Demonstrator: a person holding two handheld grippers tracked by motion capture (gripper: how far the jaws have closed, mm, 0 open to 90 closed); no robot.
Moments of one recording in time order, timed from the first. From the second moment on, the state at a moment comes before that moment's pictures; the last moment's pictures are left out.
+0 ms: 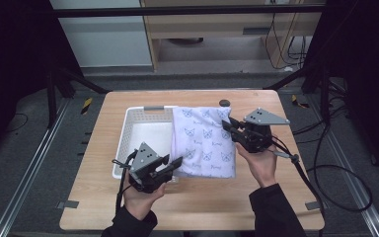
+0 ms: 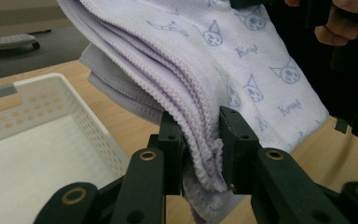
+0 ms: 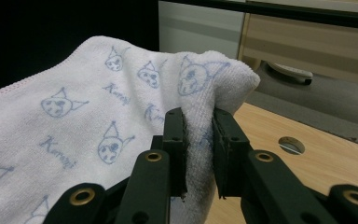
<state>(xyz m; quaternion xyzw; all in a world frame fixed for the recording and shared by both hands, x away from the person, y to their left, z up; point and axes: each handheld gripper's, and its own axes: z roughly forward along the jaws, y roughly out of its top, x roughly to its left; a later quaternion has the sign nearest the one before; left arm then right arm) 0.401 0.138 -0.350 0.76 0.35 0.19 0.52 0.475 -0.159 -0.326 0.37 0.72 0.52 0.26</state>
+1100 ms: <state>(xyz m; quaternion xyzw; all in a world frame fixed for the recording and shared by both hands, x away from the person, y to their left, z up) 0.399 0.202 -0.342 0.72 0.39 0.23 0.52 0.495 -0.088 -0.308 0.34 0.74 0.53 0.26</state>
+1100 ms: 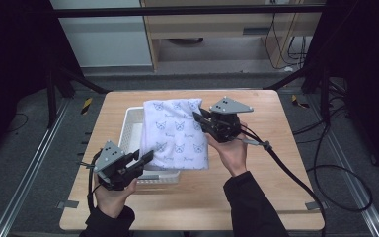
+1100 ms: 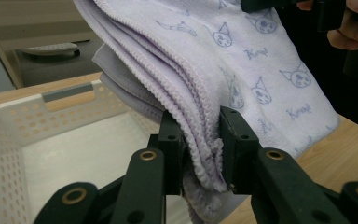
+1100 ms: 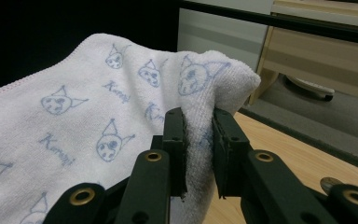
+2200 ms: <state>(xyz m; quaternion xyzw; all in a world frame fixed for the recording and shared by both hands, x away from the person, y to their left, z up) 0.415 0.255 -0.351 0.69 0.45 0.25 0.50 0.531 -0.017 -0.314 0.32 0.75 0.52 0.25</state>
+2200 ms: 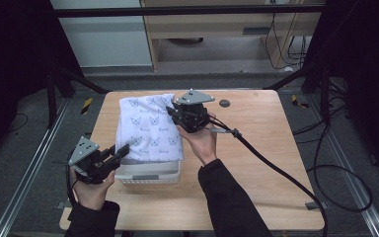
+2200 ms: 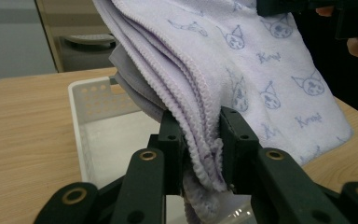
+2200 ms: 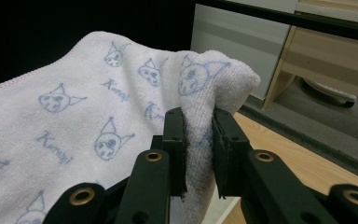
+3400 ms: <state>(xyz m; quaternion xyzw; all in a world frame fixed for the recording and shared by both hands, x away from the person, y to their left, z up) 0.440 0.274 -0.381 0.70 0.49 0.25 0.46 0.558 0.018 -0.358 0.33 0.77 0.49 0.24</state>
